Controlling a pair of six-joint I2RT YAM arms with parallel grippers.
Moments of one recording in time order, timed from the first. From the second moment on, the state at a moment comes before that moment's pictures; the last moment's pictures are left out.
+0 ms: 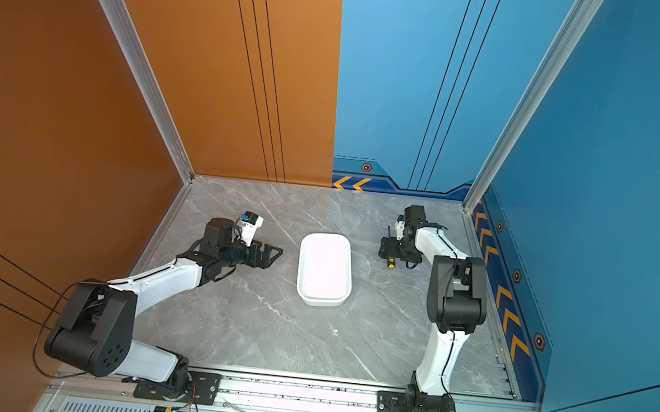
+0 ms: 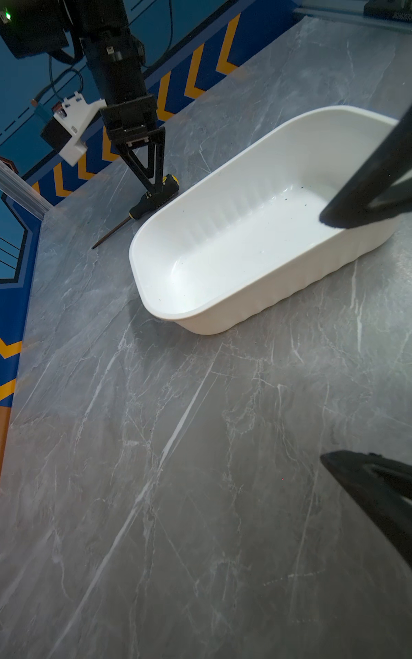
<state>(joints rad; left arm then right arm) -0.23 1.43 0.73 0.09 0.45 -0.18 0.05 1.97 1.41 -0.67 -0.14 0.04</state>
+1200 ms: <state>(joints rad) -0.25 1.45 0.73 0.05 0.52 -0.16 0.09 2.09 1.53 -0.78 -0.06 0.05</state>
